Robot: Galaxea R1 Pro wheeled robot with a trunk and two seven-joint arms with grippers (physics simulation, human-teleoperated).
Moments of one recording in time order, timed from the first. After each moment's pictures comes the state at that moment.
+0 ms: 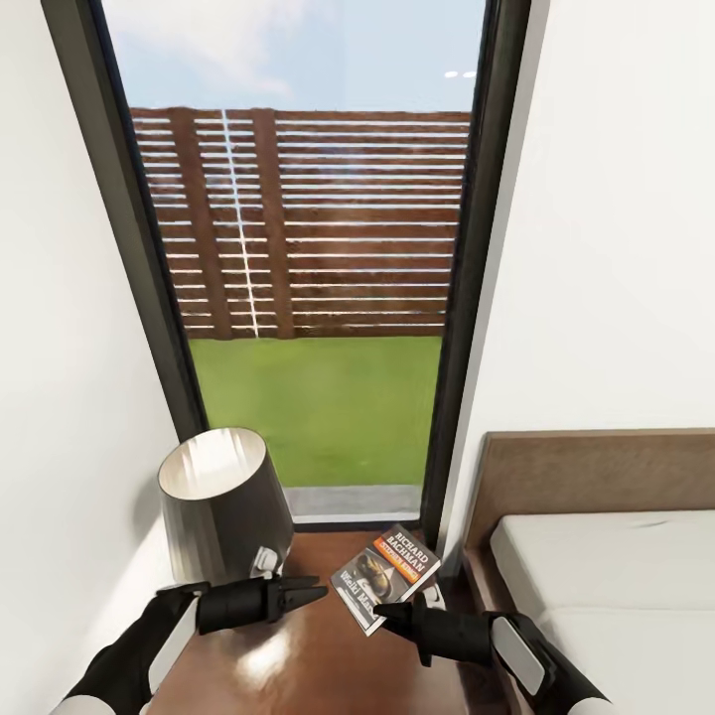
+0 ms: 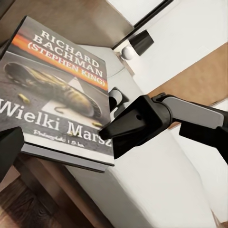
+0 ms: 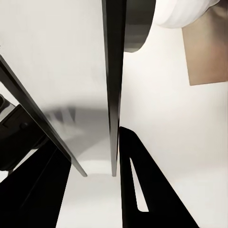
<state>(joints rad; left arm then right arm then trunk) -0.45 0.13 -0.16 -0.78 0.37 0.44 -1.23 -0.49 -0.05 0.18 -0.52 -0.79 0.92 0.81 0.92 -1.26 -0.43</state>
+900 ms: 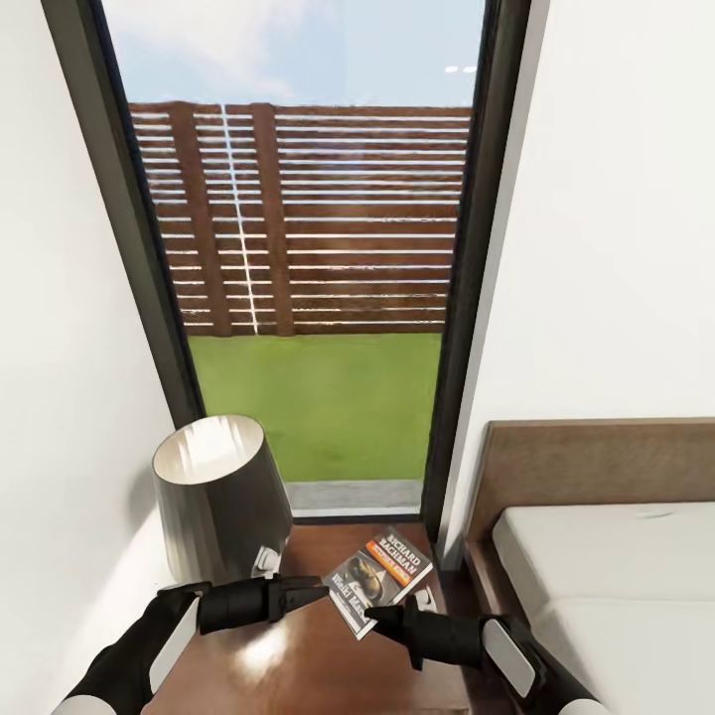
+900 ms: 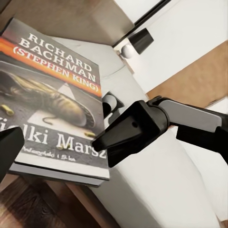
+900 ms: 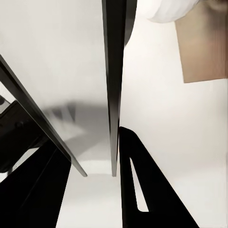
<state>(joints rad) -0.45 0.13 -0.16 -0.78 0.37 0.45 -1.24 -0.49 -0.02 0.18 -0.50 -0.79 0.91 0.80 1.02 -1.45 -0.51</state>
